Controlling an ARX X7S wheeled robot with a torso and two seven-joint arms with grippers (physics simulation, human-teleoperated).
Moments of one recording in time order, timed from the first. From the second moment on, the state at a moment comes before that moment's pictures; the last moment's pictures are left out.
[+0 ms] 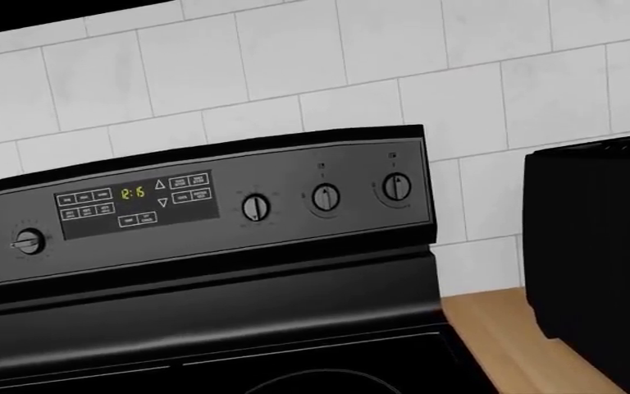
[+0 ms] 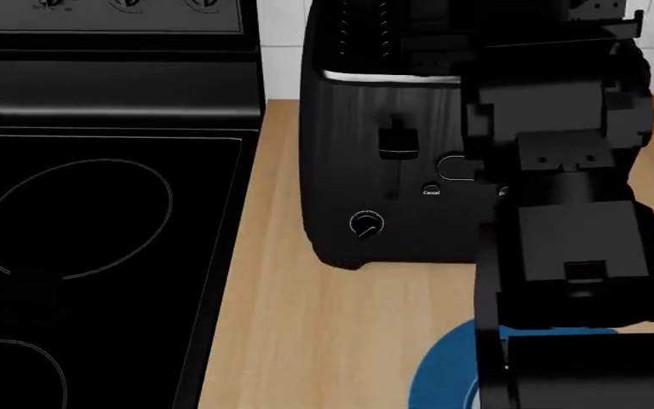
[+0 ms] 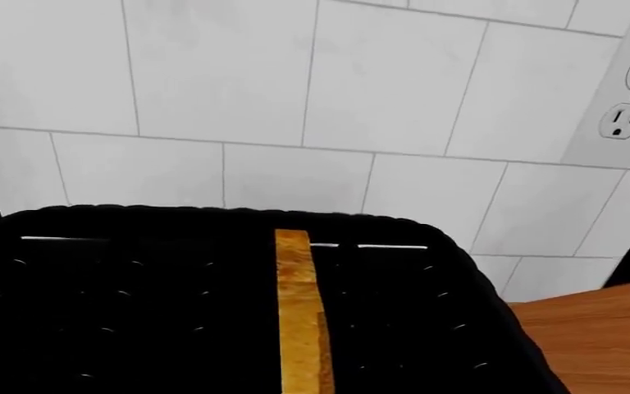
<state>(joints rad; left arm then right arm) -0.33 -0.38 0.09 0.48 -0.27 -0.55 -0.19 1.65 0.06 -0.17 1.28 0.06 0.57 0.06</state>
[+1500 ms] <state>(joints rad) -0.33 -0.39 0.09 0.48 -0.29 -0.53 -0.20 1.74 0.07 -0.08 1.04 0.04 0.68 0.00</state>
